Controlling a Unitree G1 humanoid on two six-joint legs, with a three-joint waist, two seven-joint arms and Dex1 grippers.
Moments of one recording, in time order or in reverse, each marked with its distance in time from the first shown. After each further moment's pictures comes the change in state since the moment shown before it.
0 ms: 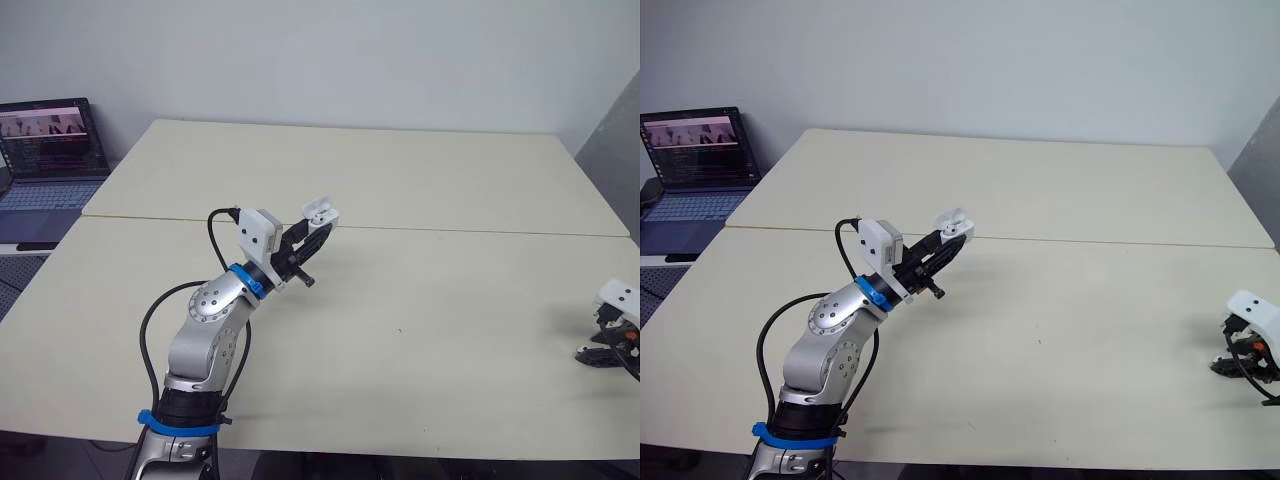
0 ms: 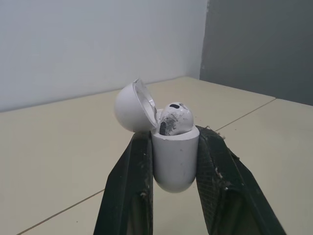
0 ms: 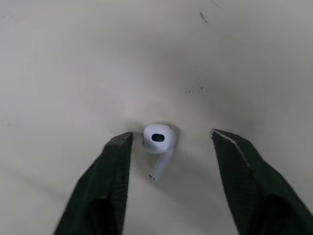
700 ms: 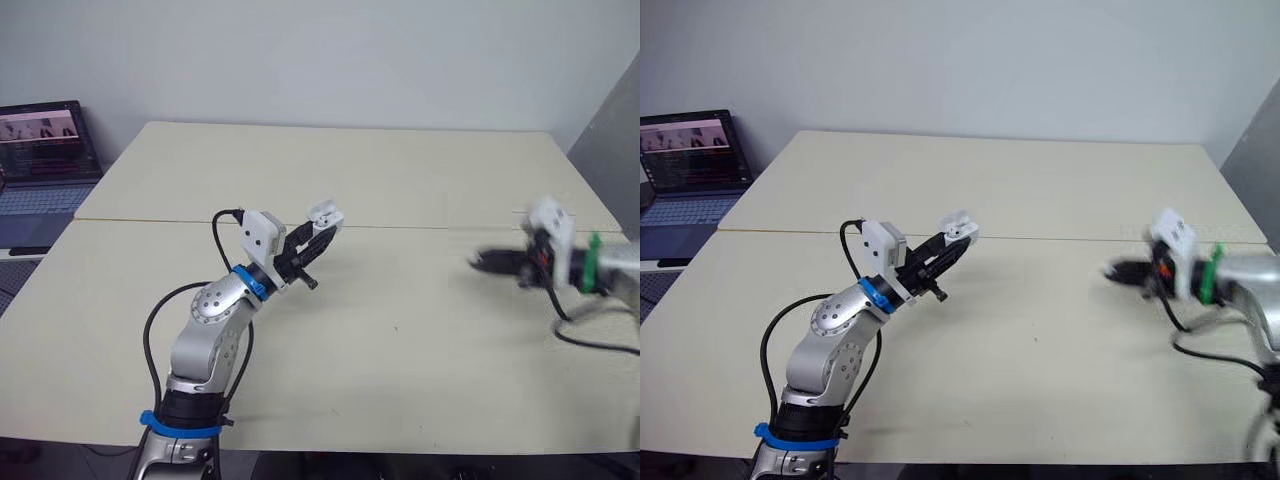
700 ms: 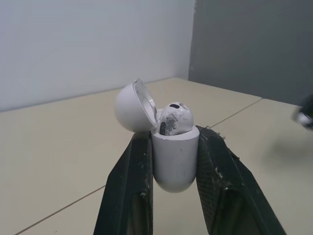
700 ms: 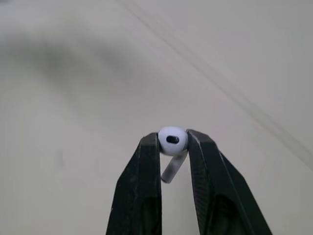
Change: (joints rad) left arm -0.013 -0.020 -0.029 -0.001 -0.011 -0.002 -0.032; right arm -0.456 0.477 -0.083 -0.400 0.347 0.093 -0.177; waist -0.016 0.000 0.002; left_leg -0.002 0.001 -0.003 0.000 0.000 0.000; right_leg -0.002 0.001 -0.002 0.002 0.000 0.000
